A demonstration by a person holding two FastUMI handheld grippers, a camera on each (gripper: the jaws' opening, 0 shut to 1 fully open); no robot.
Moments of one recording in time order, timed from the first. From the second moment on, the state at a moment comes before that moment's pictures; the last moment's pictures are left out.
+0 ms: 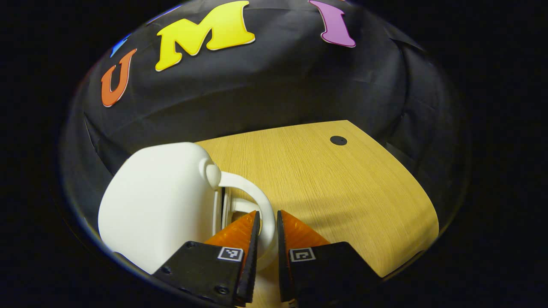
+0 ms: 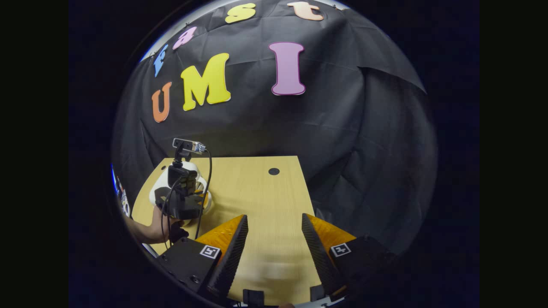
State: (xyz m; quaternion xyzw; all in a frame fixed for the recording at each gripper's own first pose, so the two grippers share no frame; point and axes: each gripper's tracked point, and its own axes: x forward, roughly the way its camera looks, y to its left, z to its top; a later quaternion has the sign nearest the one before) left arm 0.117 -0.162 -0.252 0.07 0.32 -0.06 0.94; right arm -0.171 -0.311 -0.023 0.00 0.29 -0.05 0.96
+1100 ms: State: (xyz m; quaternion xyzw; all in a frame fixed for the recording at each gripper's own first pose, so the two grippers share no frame) left arm 0.054 -0.064 0.055 0.01 0.03 0.00 1.00; right arm -0.081 -0.183 0.080 0.00 0.11 0.02 0.99
